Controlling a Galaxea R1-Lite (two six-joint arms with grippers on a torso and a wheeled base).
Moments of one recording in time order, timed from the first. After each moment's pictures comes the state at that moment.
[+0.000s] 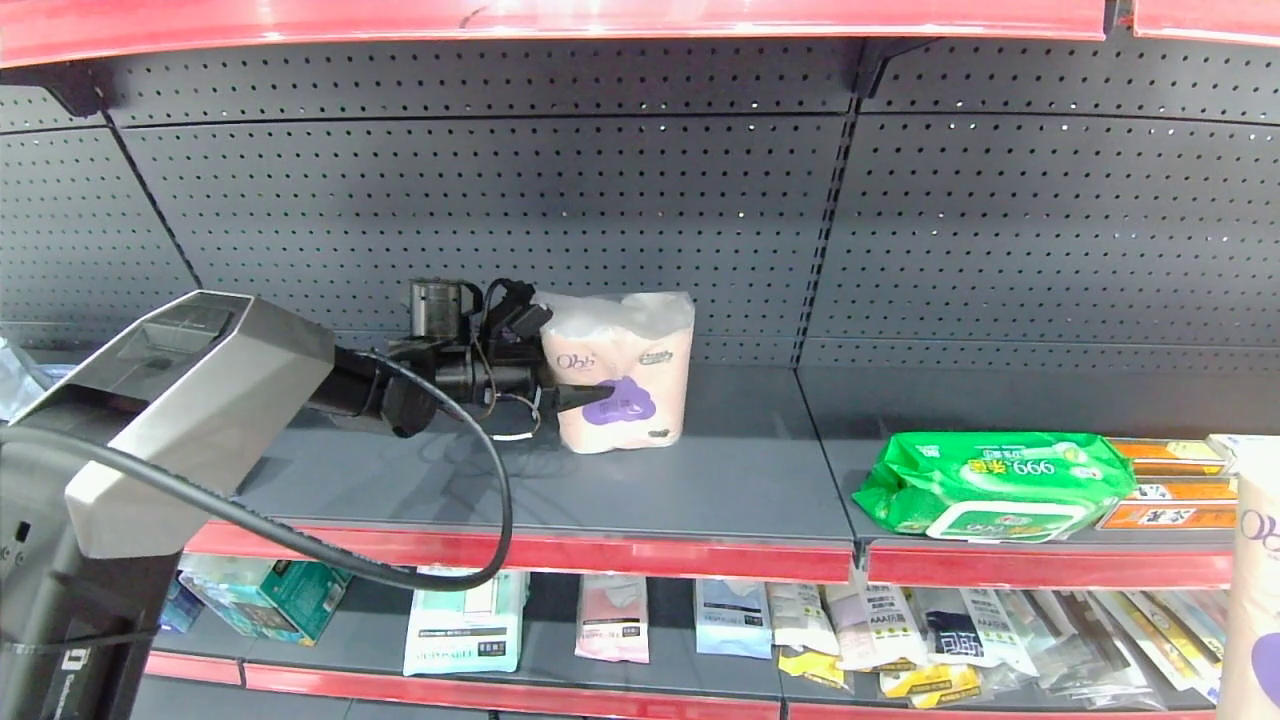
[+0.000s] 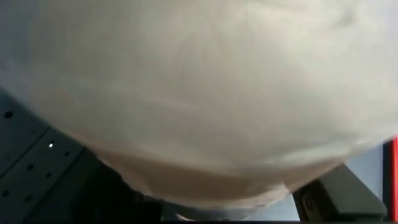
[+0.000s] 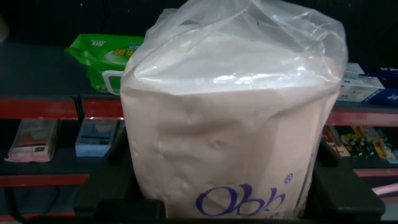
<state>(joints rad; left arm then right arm) -0.24 2.40 -1.52 -0.53 -0.88 0.44 -0.22 0.48 -0.44 0.12 0.01 -0.20</state>
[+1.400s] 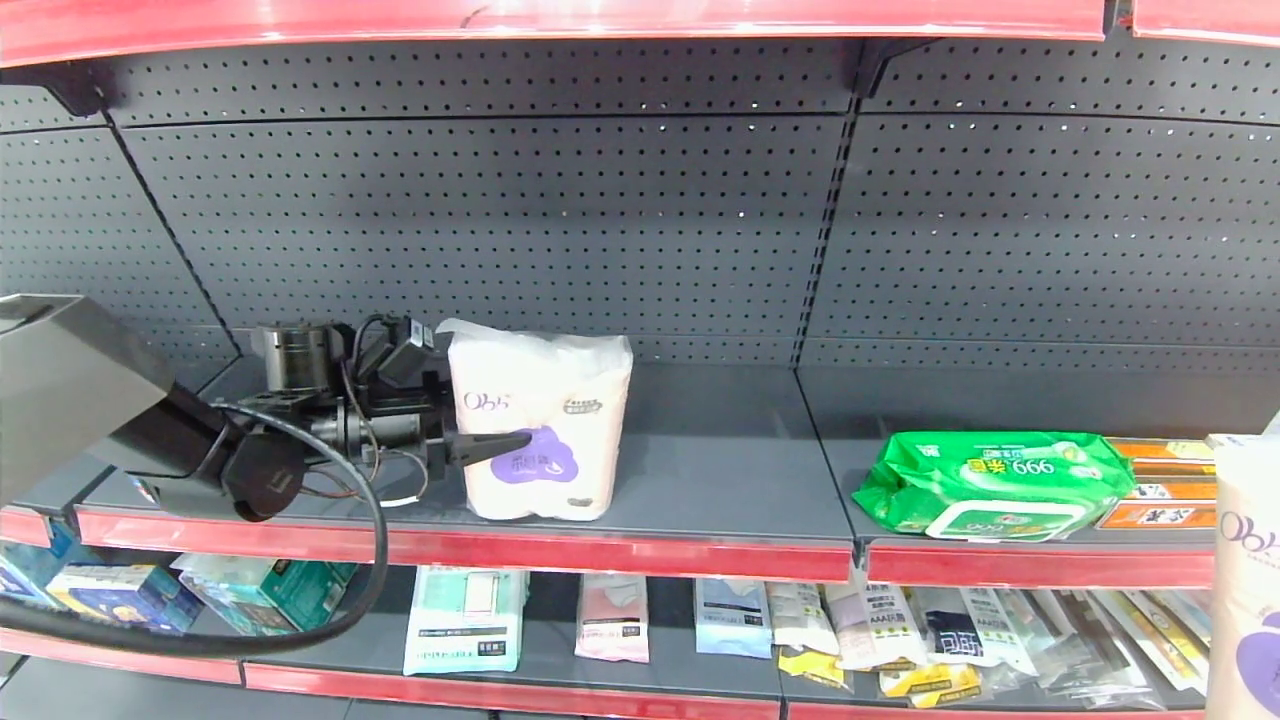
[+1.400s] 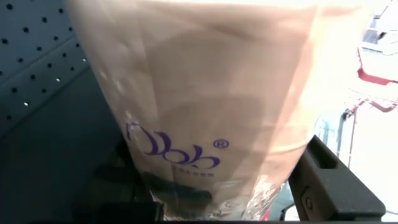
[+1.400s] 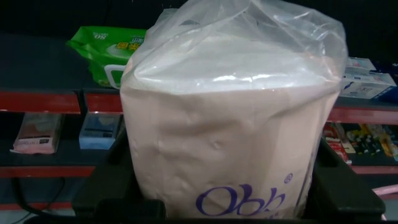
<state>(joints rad) -0.07 2.14 -0.93 -0.86 -1.10 0.37 -0.22 0.52 -0.44 0.12 0.02 -0.20</state>
